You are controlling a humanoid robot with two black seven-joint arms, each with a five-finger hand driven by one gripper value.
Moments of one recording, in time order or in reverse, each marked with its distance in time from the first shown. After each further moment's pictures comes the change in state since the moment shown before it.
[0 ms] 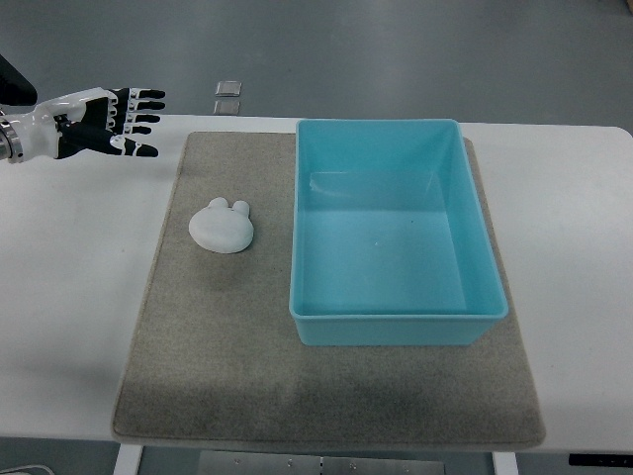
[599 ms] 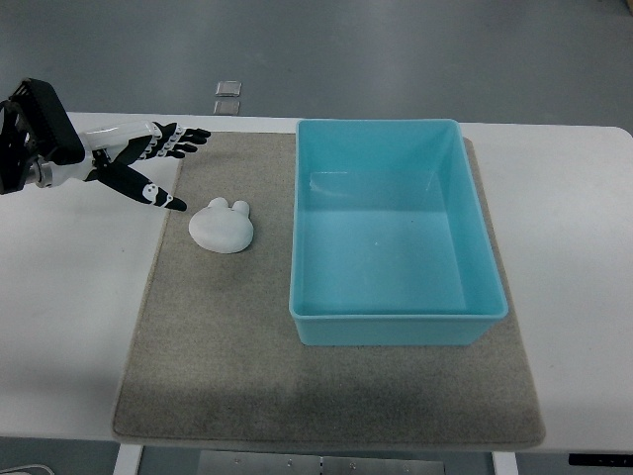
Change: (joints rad) left arm 0.093 0.096 0.001 -0.393 0.299 0.168 -0.035; right arm 0.000 0.000 0.000 0.000 0.000 0.000 0.000
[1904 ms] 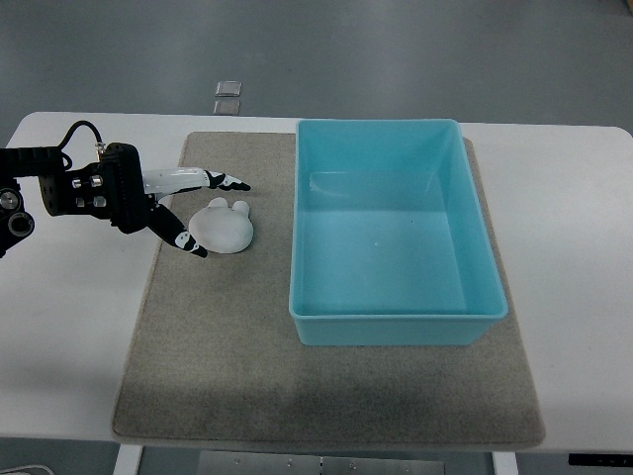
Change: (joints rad) left arm -0.008 -0.082 0.037 -0.069 0.420 0.050 -0.001; right arm 0.000 0.000 0.000 0.000 0.000 0.000 0.000
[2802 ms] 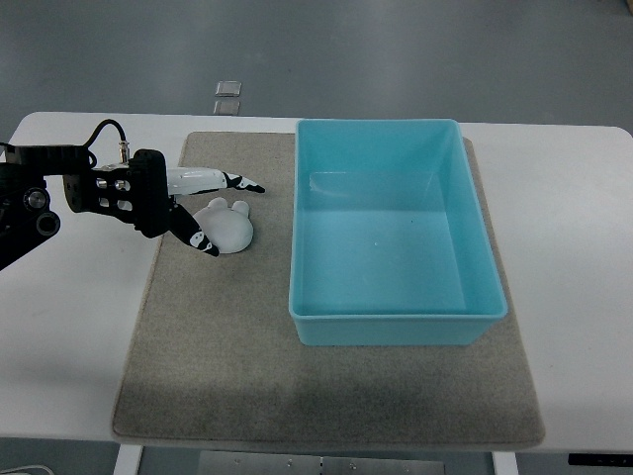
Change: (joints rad) left arm -0.029 -0.071 0.008 0.033 0.111 0.002 0.003; right arm 0.000 0.000 0.000 0.000 0.000 0.000 0.000
